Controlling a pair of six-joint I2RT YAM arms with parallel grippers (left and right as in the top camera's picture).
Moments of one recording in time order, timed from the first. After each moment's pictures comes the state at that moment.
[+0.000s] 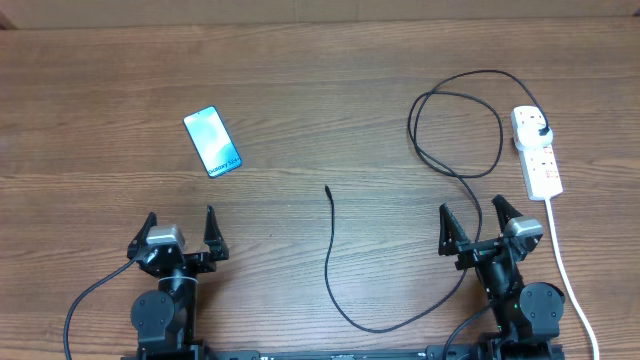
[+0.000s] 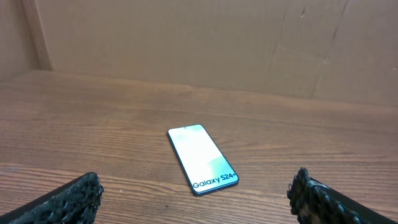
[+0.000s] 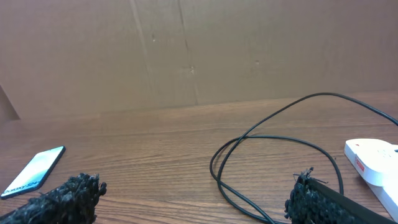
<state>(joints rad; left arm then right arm) 0.08 0.01 0.01 -0.08 0.02 -0.10 0.02 0.01 0.02 -0.02 -0.20 0.17</state>
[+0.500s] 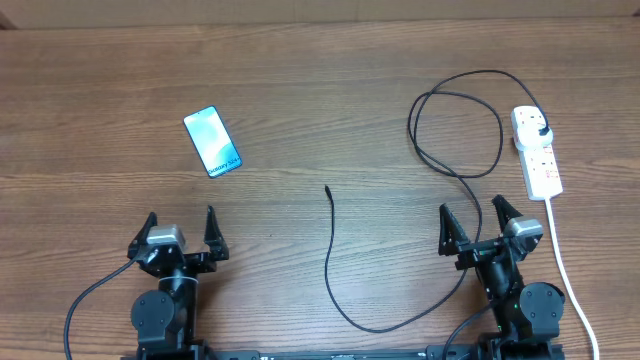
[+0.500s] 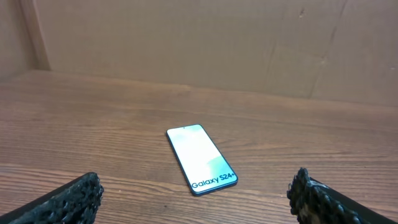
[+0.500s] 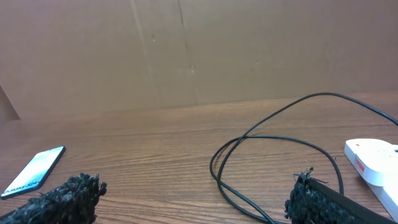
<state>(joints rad) 0.08 0.01 0.01 -0.08 0.02 -0.10 0.02 0.01 0.02 -0.02 -0.20 0.17</state>
